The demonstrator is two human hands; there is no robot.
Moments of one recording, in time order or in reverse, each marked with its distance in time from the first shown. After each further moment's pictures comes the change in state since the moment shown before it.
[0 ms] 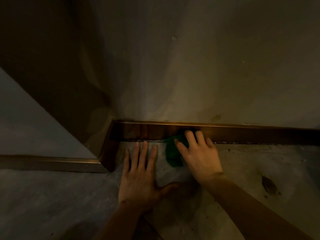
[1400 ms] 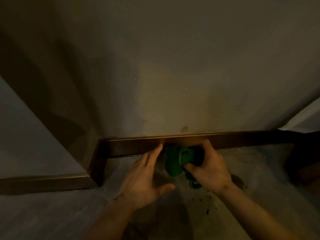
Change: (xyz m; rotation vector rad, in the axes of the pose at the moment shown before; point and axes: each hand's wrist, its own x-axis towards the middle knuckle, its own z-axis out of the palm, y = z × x) left_hand 0.012 0.047 -0.078 -0.453 -0.045 0.204; right_hand -0.065 0.057 -0.072 1.051 0.059 0.557
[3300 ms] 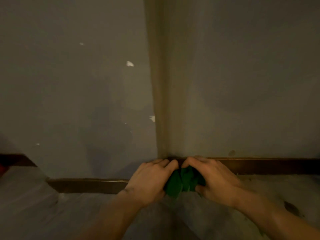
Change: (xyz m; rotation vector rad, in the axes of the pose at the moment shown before) left_hand -0.084 0.016 -0.199 0.603 0.017 0.212; right_hand -0.054 -0.170 0.028 -0.419 -0.310 -0.719
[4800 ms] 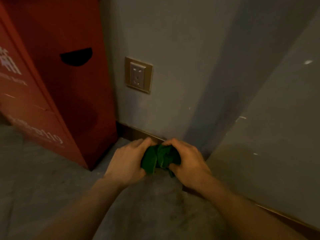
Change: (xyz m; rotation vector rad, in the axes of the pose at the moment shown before) left_hand -0.354 -0.460 -0.047 -0.244 0.308 -0.468; right_hand 0.353 -0.437 0.241 0.230 0.018 -0.099
